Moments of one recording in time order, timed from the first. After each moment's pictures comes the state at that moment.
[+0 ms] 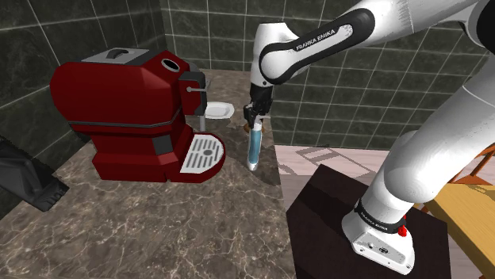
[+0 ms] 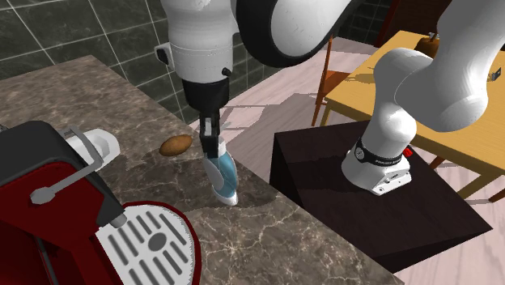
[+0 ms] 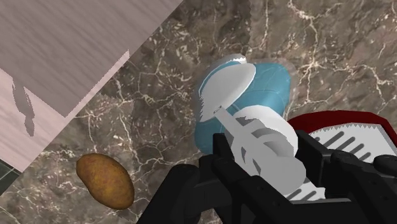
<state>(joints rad) -0.05 -0.22 0.09 -2.36 0.03 2.21 0.11</state>
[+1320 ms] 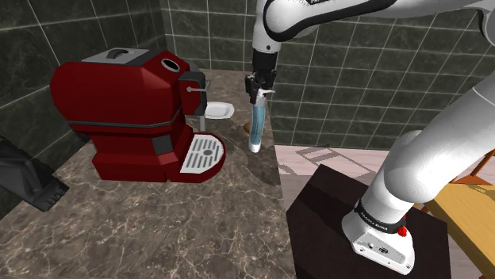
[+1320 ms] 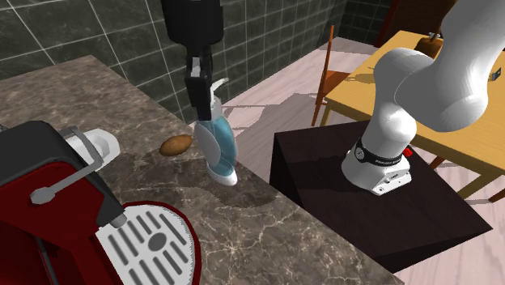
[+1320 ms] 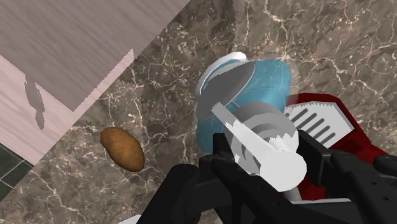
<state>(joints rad) -0.05 -0.29 0.09 -2.16 0.03 1.94 0.10</state>
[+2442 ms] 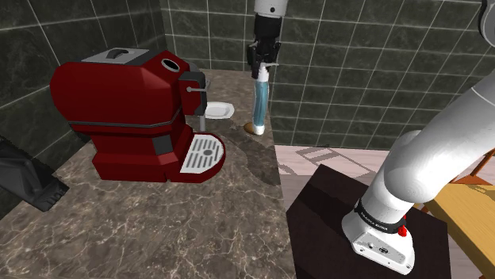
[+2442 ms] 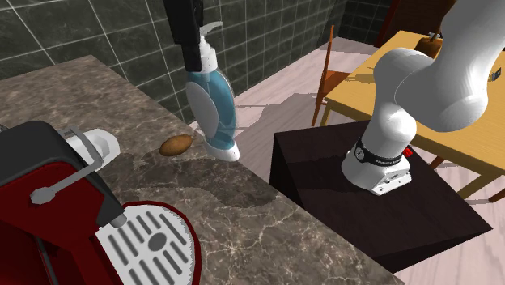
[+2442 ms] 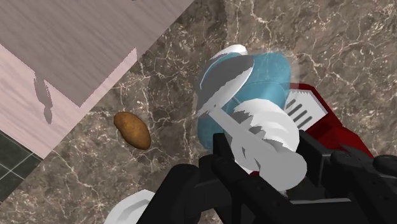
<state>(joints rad) -0.06 -0.28 0.09 -1.93 0.03 1.71 0.11</state>
